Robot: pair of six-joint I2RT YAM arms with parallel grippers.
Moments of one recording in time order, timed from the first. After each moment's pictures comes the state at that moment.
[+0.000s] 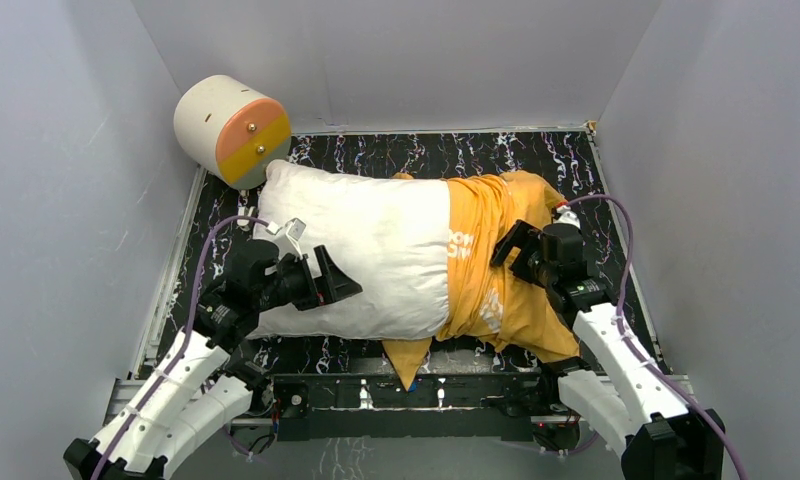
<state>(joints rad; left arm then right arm) -0.51 0.70 0.69 -0.56 0.35 -0.77 0.26 0.86 0.57 -0.34 -0.04 0.65</state>
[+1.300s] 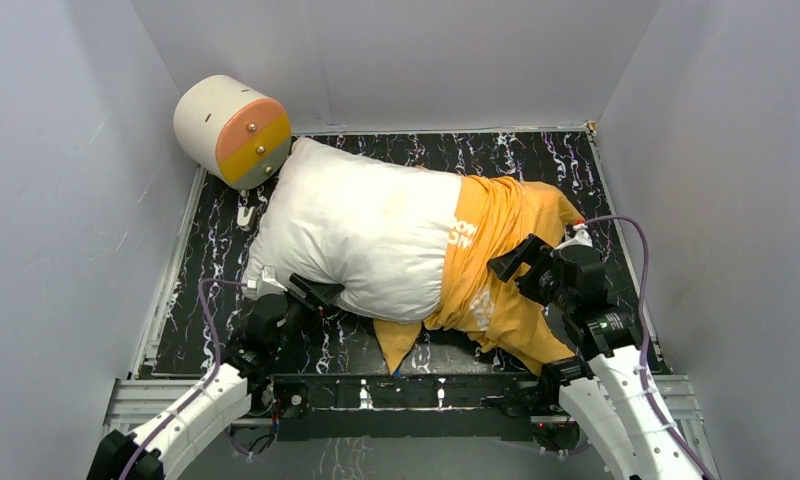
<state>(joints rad) -0.51 0.48 0.01 0.03 -0.06 -1.27 0.28 0.53 0.58 -0.58 -0.12 0.79</state>
